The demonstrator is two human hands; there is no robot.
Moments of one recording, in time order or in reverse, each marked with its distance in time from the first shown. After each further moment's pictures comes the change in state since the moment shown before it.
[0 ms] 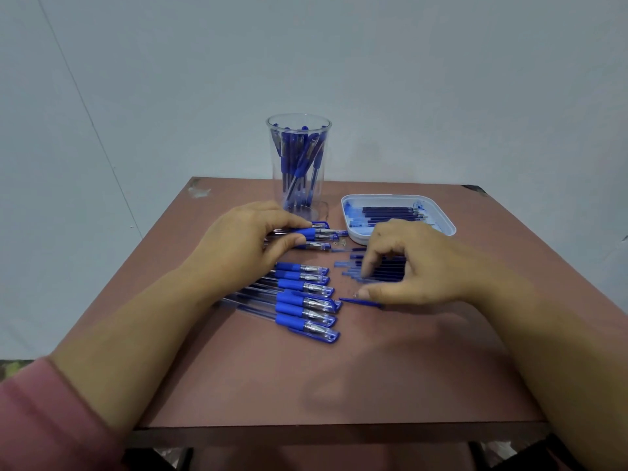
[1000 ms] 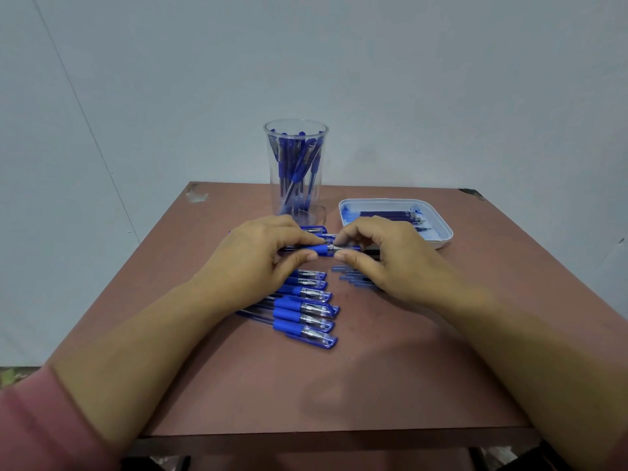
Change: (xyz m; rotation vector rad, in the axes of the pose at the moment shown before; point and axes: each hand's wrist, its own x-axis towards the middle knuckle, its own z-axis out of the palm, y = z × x) left_hand -0.002 0.009 0.011 -0.049 -0.050 0.049; right_hand 0.018 -0.008 0.025 0.113 0.297 -0.018
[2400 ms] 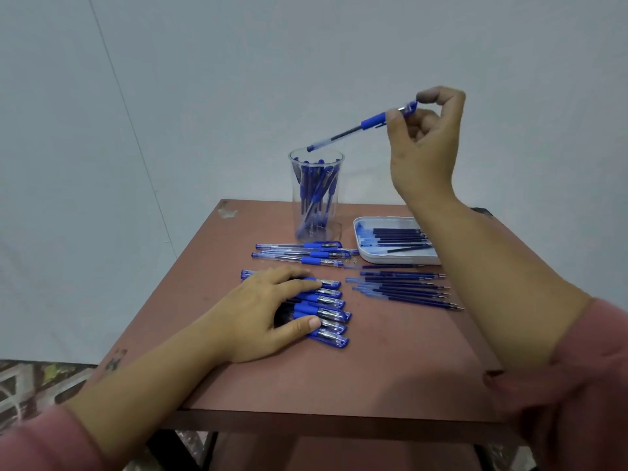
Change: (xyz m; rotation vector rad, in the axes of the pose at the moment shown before) left_hand -0.057 0.020 -0.019 0.088 -0.309 -0.130; right_hand 0.094 -0.033 -0.055 0.550 0.826 -0.020
